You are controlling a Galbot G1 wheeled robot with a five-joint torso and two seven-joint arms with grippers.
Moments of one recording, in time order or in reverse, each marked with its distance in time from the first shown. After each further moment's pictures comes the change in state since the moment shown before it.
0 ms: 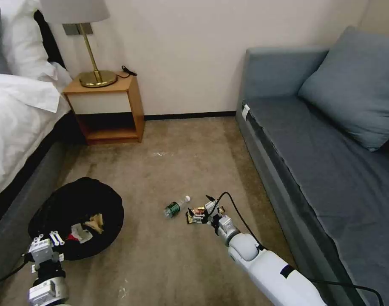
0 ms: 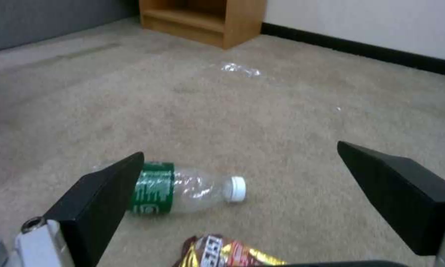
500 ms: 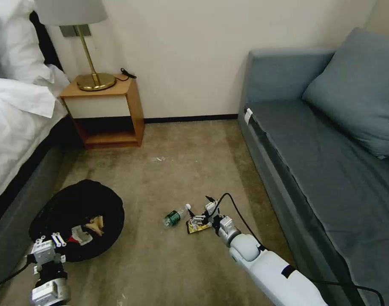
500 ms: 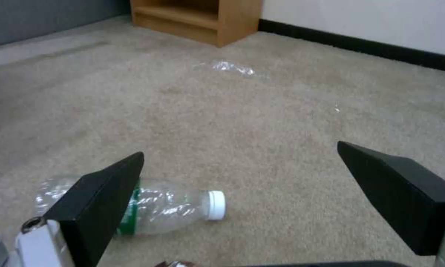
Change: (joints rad) left arm 0.000 -0.014 0.004 0.015 0.015 -0.012 0.000; right arm -0.012 0.008 0.015 -0.032 -0.009 0.028 -0.026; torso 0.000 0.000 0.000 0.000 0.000
